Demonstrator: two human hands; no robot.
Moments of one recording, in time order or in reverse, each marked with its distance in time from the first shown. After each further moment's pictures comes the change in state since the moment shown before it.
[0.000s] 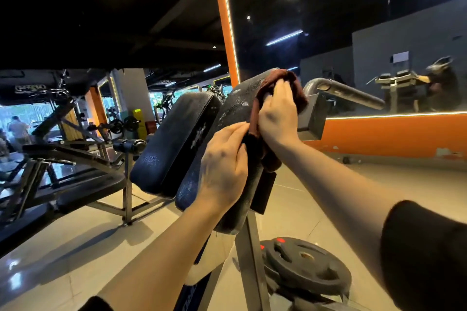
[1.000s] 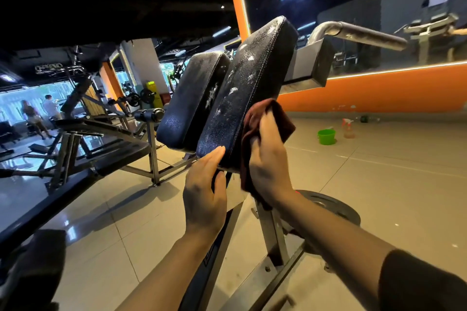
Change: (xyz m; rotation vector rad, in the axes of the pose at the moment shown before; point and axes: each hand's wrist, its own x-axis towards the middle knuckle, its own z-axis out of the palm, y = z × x) left_hand -0.140 -0.007 -0.039 0.106 0.125 -0.221; right_hand -0.179 0.008 0.007 0.258 -0.129 -0.016
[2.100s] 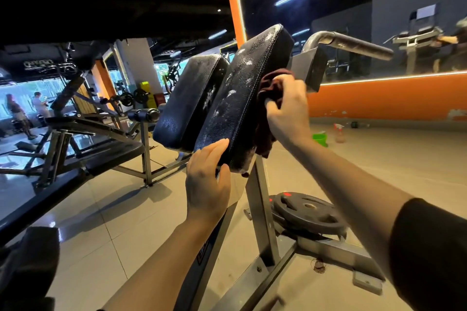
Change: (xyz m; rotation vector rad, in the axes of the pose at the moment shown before) left_hand 0.013 0.008 0.002 0.010 -0.030 0.031; right_hand 0.070 -0.033 -0.045 -0.274 0.101 -0.022
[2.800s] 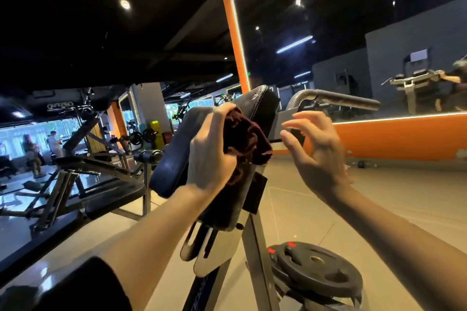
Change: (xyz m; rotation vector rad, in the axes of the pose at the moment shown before) left_hand 0.129 0.066 0.008 0.046 0.138 0.476; right_hand 0.026 0.025 -0.073 -0.011 0.070 -0.347
